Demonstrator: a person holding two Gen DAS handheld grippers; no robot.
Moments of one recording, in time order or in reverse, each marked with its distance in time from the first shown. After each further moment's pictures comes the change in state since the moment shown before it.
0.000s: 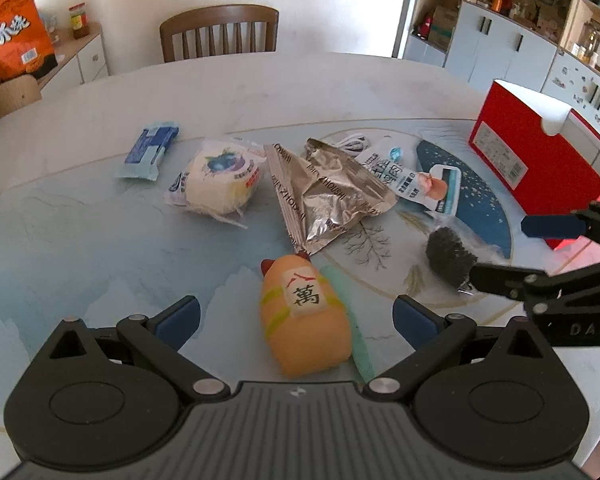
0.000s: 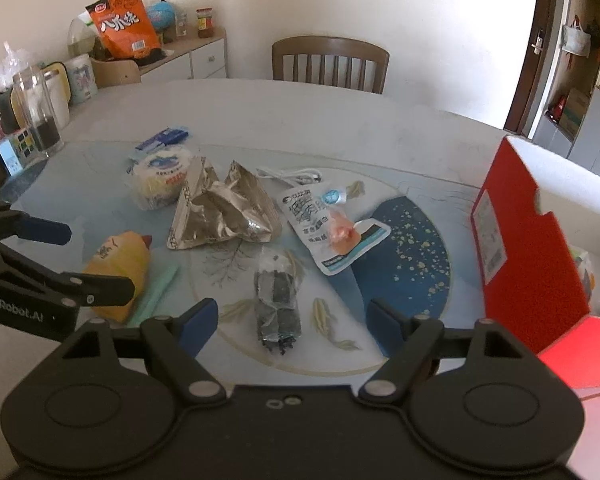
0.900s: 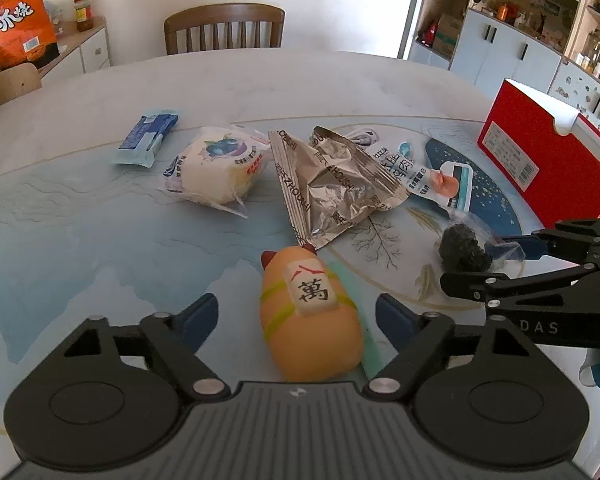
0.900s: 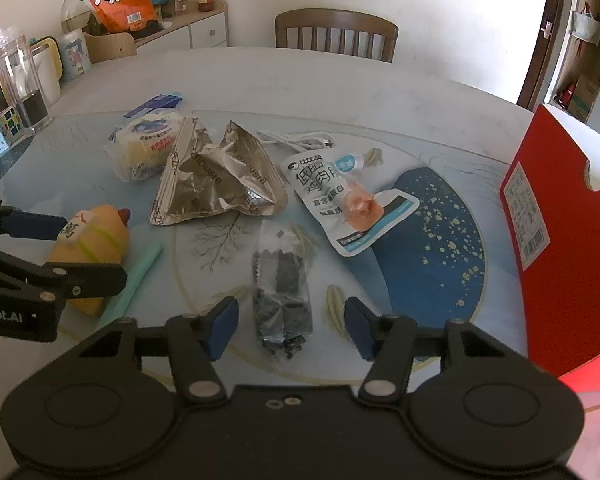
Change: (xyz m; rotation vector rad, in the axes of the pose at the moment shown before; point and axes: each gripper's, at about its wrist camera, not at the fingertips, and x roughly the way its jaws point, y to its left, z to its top) left arm 0.018 0.002 -0.008 -0.020 -0.017 -0.007; right arm 0.041 0.001 -0.004 -0.002 0.069 0.011
